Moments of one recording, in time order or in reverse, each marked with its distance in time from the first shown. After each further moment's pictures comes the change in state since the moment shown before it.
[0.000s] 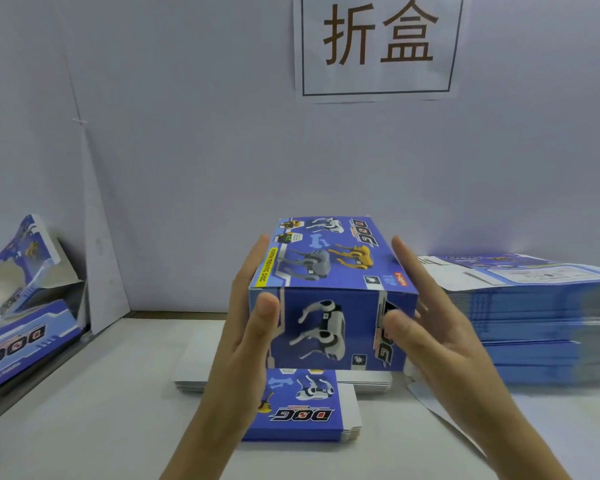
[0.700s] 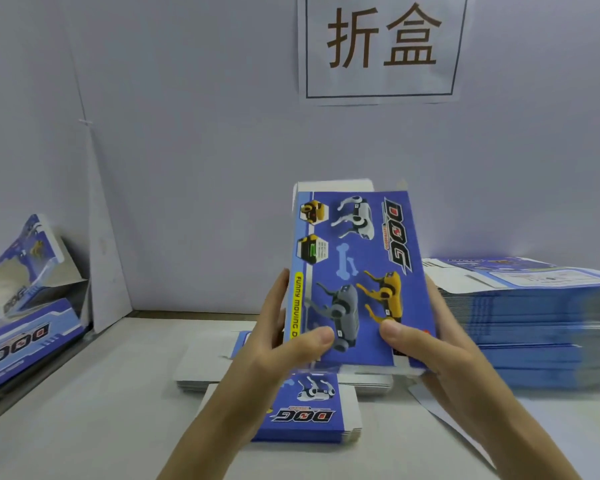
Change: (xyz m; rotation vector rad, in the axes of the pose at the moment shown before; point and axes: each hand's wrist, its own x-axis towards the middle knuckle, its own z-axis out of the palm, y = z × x) left_hand 0.001 -0.007 -0.003 0.056 -0.137 -0.309; right_hand 0.003 0.008 -0.013 0.089 -0.089 0.125
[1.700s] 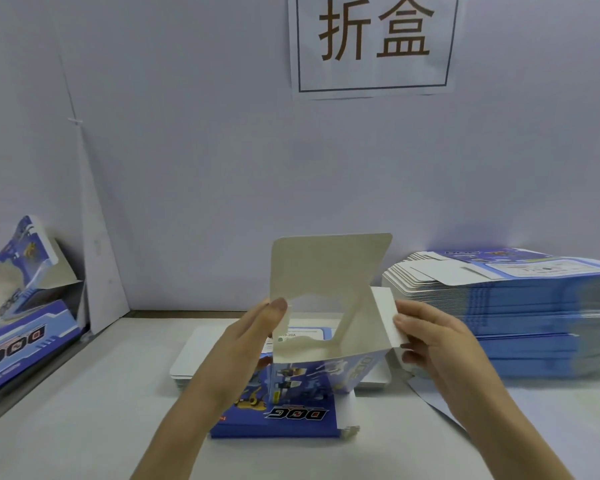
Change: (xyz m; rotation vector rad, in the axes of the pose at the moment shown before) left_hand 0.009 -0.015 -0.031 0.347 0.207 -0.202; right_hand 0.010 0.027 -0.023 -0.136 0.505 0.320
